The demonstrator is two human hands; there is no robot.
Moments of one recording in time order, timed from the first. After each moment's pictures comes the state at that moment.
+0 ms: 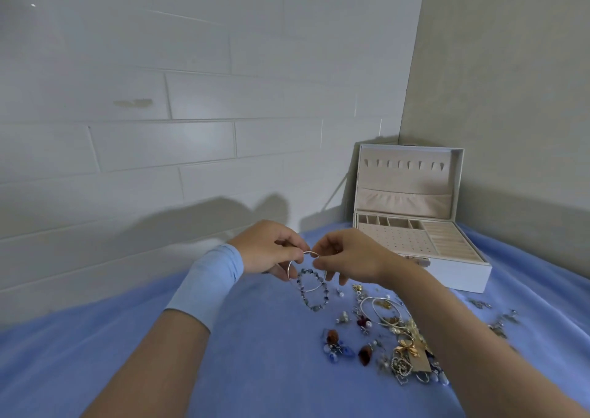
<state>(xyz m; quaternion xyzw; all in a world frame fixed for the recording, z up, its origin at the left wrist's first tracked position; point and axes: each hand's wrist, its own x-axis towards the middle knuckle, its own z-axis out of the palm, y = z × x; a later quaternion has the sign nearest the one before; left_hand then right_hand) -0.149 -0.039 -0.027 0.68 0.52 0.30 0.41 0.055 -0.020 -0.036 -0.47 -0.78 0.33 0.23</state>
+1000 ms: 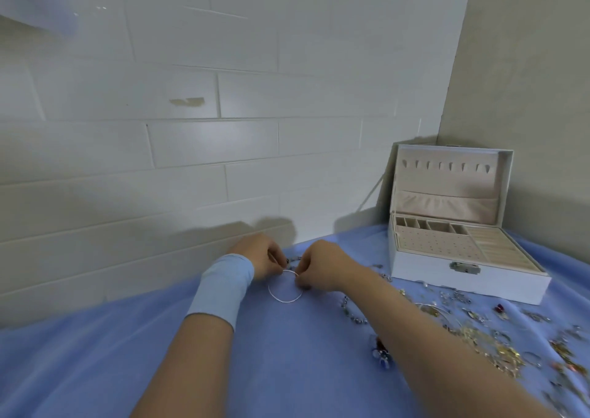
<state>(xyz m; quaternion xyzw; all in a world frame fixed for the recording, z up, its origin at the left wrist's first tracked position) -0.223 -0.028 -0.051 0.68 0.69 0.17 0.19 -0.058 -0.006 -0.062 -0.54 -0.80 0.22 0.11</state>
